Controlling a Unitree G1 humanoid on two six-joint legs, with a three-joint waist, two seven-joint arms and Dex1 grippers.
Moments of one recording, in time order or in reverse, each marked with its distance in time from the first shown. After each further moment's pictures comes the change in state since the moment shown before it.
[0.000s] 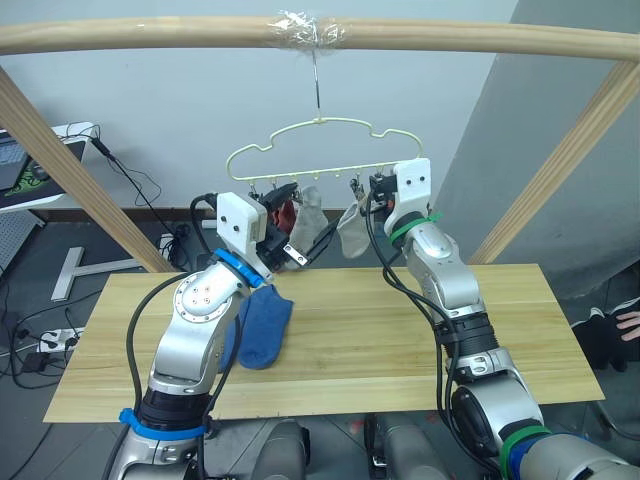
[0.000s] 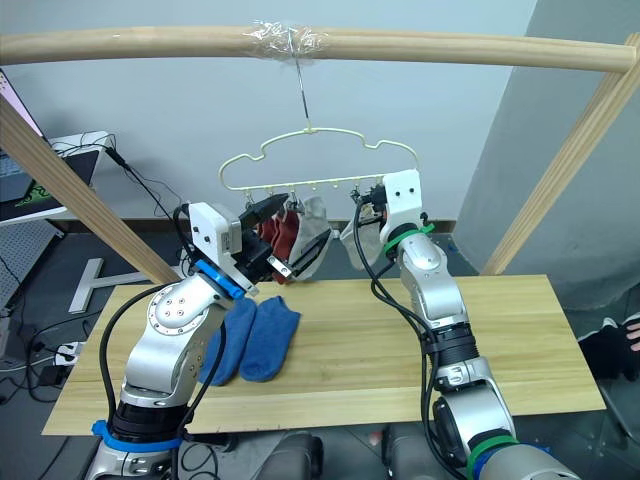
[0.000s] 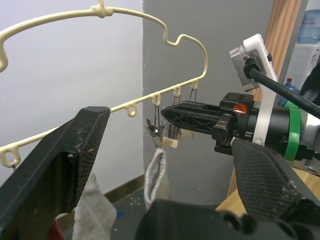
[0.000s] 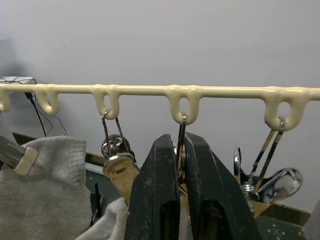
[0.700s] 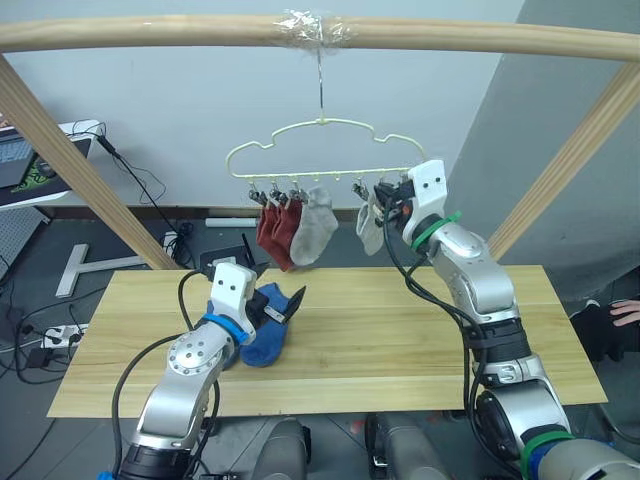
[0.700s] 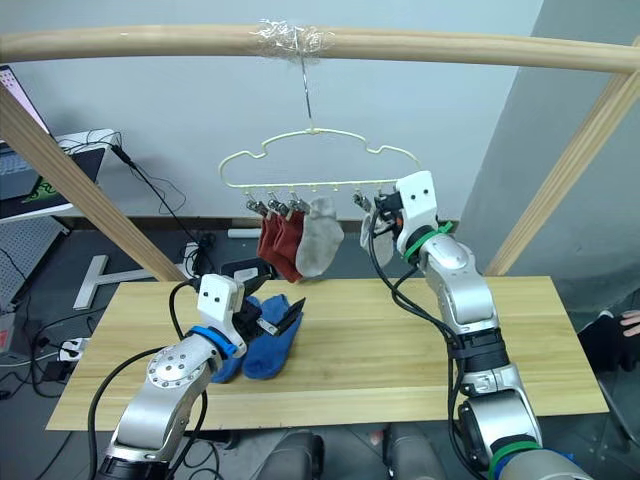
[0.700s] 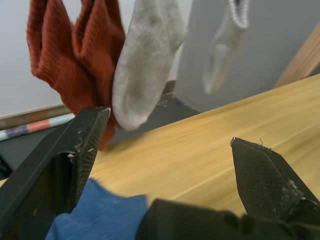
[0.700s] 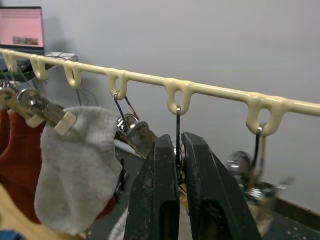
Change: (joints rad) left arm 0.292 0.031 0.000 0.173 0.121 0.035 0.081; right arm 0.059 -0.156 0.006 -0.181 0.087 0.197 0.214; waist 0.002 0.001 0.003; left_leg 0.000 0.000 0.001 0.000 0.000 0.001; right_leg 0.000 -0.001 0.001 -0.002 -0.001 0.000
